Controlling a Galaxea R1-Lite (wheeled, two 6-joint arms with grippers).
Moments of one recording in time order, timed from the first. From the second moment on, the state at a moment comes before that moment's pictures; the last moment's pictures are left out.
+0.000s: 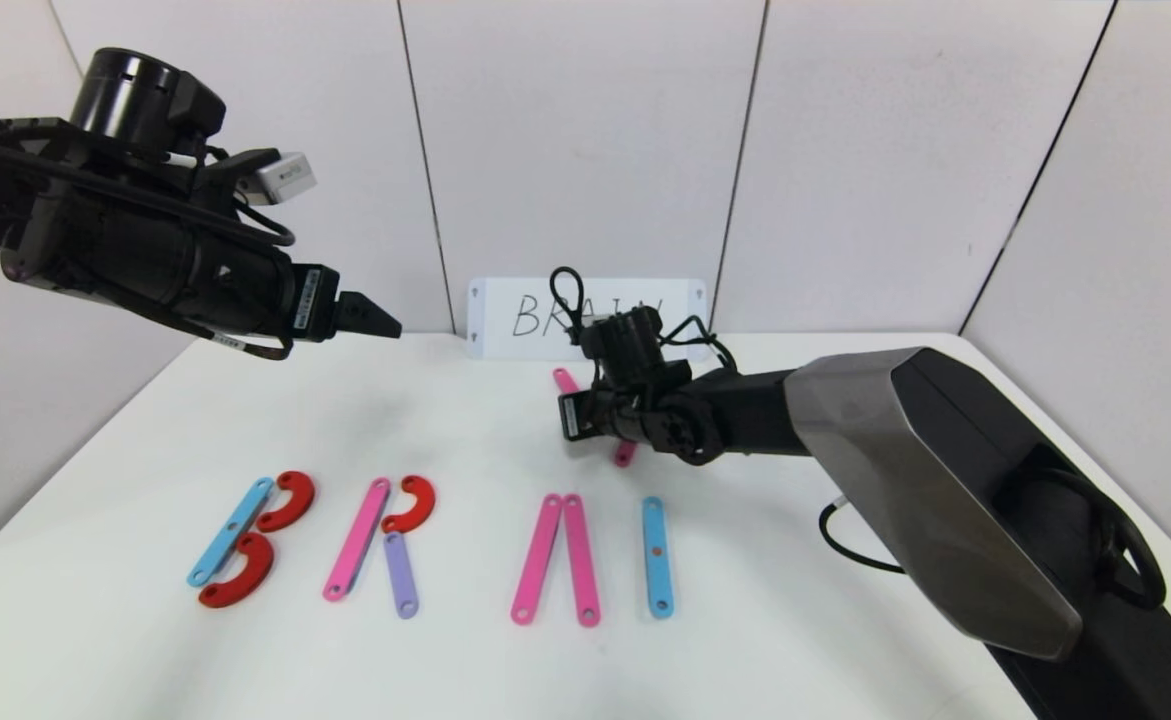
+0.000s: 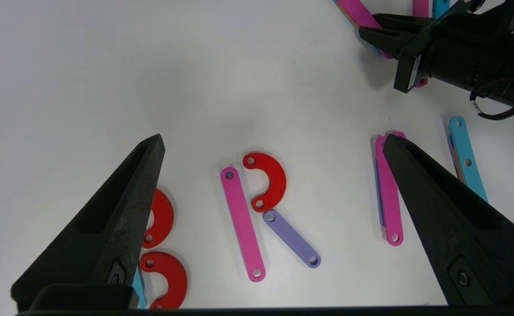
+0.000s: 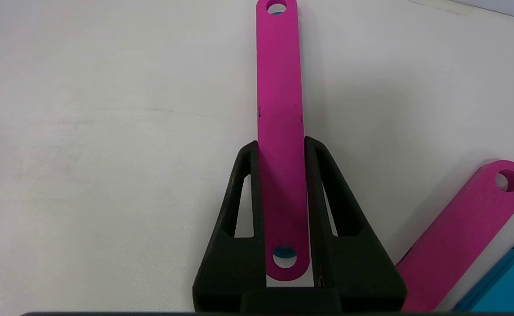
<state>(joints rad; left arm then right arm) -0.19 1.71 -1.56 0.50 -0.16 0.00 0.63 2.56 -1.95 -0.04 -0.13 0.21</state>
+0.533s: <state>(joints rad) -0.19 1.71 -1.56 0.50 -0.16 0.00 0.62 2.36 -1.76 -0.07 -0.13 0.21</state>
